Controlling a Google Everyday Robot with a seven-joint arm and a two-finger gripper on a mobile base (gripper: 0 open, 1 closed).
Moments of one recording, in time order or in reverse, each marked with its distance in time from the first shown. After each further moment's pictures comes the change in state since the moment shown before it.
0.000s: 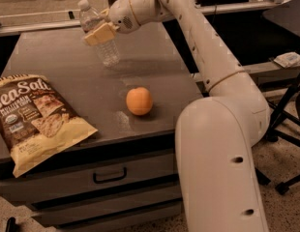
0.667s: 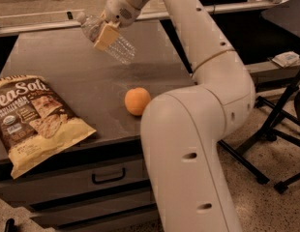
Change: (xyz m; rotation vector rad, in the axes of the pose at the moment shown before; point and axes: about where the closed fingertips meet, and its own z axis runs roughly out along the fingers) arm 0.019 0.028 -0.015 -0.117 0.430 -0.091
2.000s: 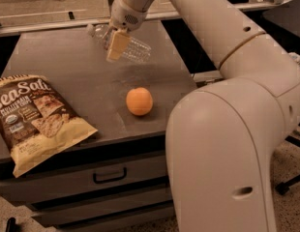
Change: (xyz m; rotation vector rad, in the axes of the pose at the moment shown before) arm 0.031 0.011 -0.015 0.120 0.227 -0.049
